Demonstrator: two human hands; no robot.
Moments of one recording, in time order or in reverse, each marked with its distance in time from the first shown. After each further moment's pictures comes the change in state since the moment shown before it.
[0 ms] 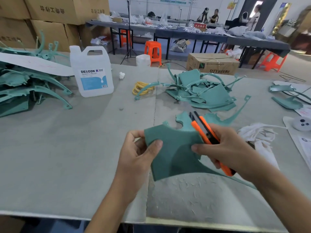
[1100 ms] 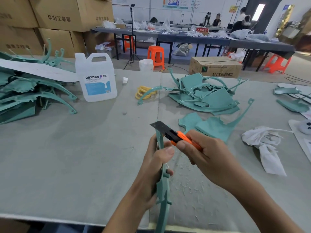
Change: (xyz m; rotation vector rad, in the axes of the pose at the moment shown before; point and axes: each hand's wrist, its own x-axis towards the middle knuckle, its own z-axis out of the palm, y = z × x) left_hand 0.004 -0.011 0.021 -0.069 -0.177 -0.297; right_hand -0.001 -0.008 0.041 -0.355 0.101 -0.361
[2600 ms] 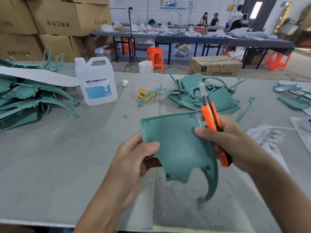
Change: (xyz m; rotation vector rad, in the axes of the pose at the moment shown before) left_hand -0.030 0.058 -0.015 -0.019 -0.067 0.209; right_hand 0.021 0.021 -0.035 0.645 -0.026 0.244
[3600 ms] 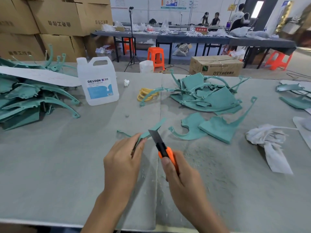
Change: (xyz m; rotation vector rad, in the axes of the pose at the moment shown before) left_hand 0.018 -0.045 -0.049 1.292 0.554 0.625; right_hand -0.041 0.065 0.126 -0.334 0.228 -0.117
